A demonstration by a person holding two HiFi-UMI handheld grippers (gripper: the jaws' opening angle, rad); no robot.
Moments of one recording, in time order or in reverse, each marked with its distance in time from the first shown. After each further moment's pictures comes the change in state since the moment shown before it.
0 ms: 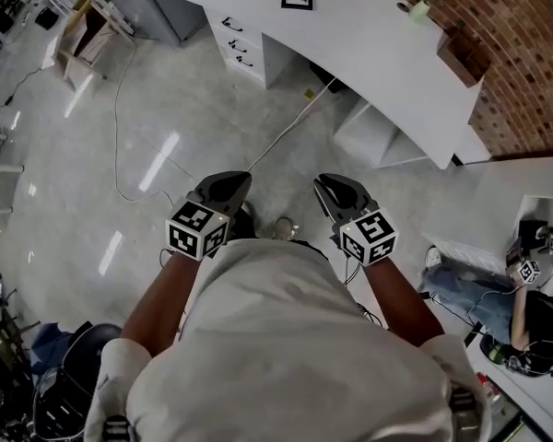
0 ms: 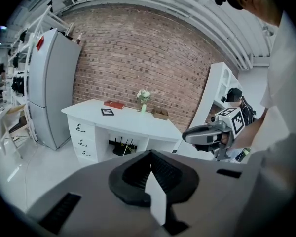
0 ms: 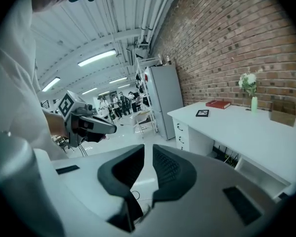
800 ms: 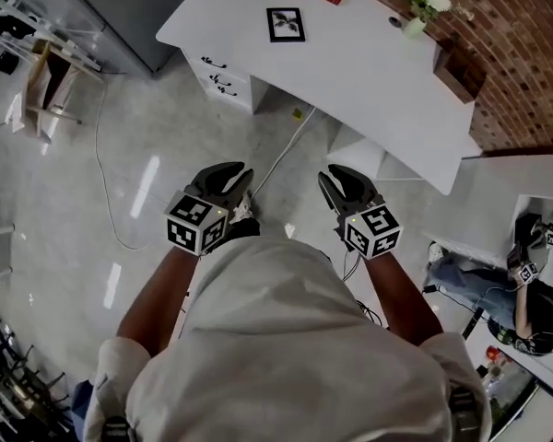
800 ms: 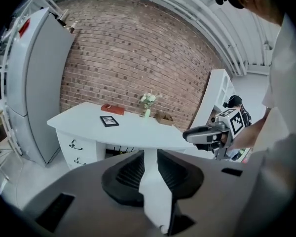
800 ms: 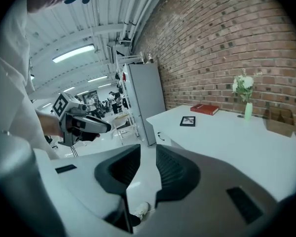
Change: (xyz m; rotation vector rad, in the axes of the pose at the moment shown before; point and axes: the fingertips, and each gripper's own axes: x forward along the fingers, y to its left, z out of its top) left arm 0.085 0.180 0.110 0.035 0.018 -0.143; right arm 0.146 -0.111 0.092 0.068 0.013 -0.220
